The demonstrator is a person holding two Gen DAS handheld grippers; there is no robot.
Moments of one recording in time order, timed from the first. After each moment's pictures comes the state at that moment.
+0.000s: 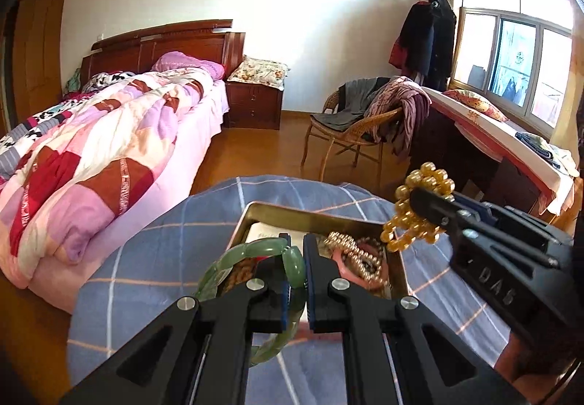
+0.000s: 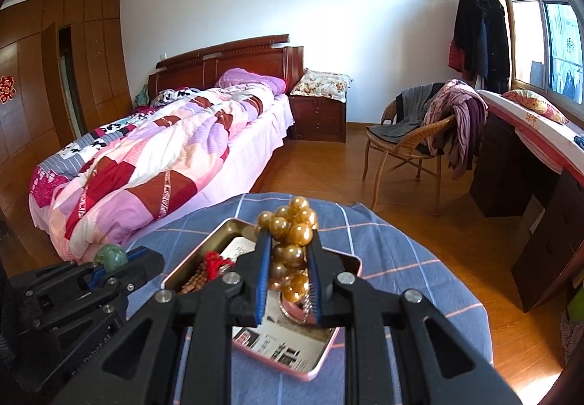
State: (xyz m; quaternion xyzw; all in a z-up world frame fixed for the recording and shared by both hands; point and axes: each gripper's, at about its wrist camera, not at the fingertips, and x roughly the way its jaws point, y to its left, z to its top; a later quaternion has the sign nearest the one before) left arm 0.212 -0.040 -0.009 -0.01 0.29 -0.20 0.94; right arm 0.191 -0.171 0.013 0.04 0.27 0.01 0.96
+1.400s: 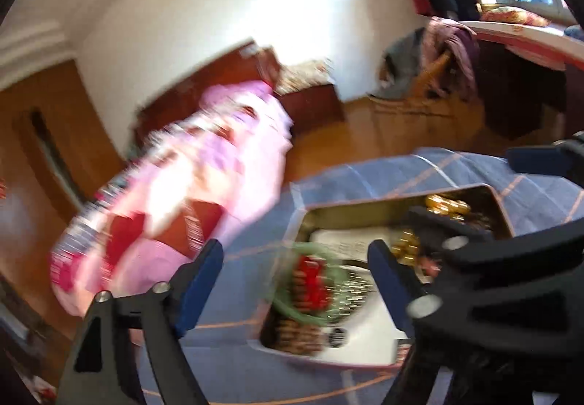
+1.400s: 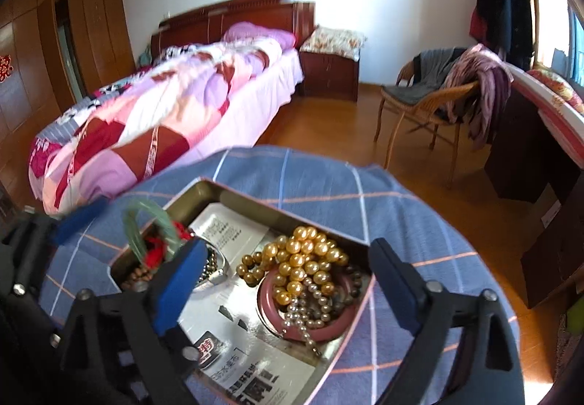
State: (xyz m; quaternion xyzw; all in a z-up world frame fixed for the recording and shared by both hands) left arm 0.225 -0.085 -0.038 0.21 0.24 -0.03 0.95; right arm 0.236 -0.187 -0.022 0.02 0.34 0.03 0.94
